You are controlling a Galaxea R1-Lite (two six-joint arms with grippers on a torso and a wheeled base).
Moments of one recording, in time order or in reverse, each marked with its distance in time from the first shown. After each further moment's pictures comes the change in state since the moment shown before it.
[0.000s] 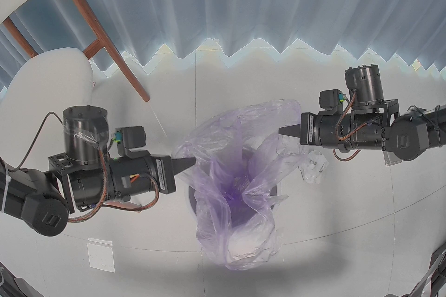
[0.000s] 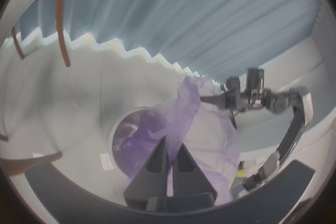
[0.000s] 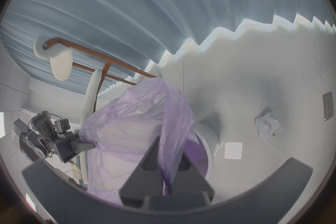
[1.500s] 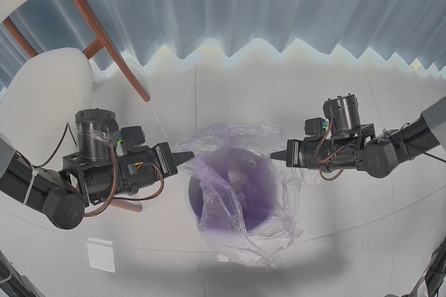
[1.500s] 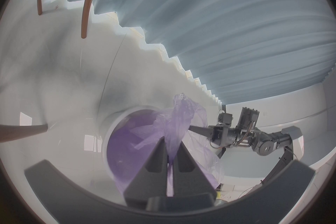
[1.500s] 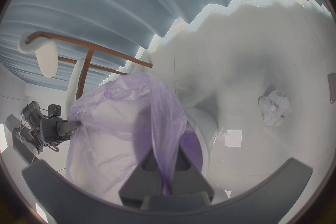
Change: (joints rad) left arm 0.067 0.120 -0.016 -0.126 -0.029 -0.304; right arm -0.013 0.166 0.051 -0.114 0.018 0.032
